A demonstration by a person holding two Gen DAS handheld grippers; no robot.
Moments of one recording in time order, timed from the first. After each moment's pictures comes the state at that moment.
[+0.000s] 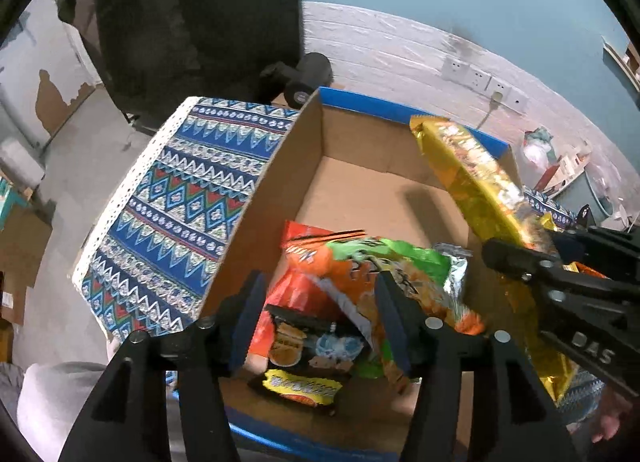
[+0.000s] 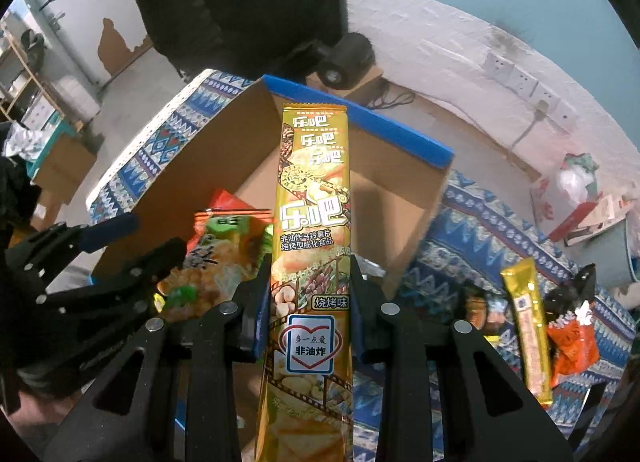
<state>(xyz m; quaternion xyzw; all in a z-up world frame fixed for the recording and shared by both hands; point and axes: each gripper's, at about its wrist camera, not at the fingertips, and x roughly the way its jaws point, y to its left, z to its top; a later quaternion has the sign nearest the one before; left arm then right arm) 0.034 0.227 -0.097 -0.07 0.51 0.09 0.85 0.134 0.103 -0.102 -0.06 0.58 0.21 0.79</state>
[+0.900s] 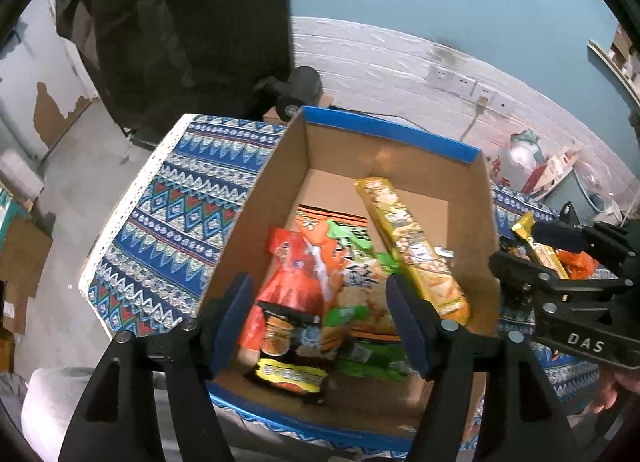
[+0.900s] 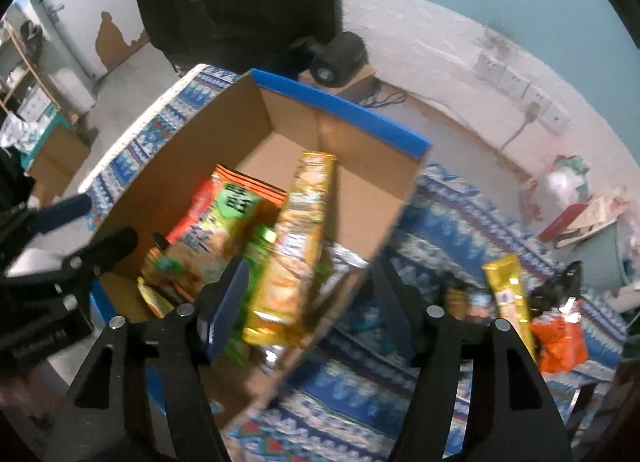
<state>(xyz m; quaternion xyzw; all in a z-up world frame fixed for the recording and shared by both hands) 0.024 0.207 -0.074 -0.06 0.50 0.07 0.86 0.124 0.069 -0.090 -0.08 0.57 0.20 0.79</state>
